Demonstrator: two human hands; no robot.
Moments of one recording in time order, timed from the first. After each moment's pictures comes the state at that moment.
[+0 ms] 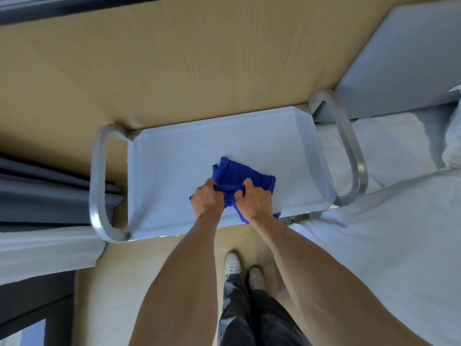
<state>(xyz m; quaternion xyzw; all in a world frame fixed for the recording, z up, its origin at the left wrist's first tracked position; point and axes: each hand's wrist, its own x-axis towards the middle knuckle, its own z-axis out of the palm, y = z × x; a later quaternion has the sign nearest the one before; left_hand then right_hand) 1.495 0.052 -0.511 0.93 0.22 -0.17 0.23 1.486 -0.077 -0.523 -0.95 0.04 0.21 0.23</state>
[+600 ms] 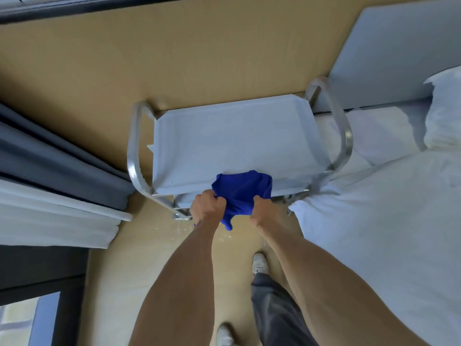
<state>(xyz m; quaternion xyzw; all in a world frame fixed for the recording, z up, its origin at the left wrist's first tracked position) 1.303 0.081 -0.460 0.92 0.24 -0.18 0.23 1.295 -0.072 -0.501 -0.94 0.07 0.30 0.16</state>
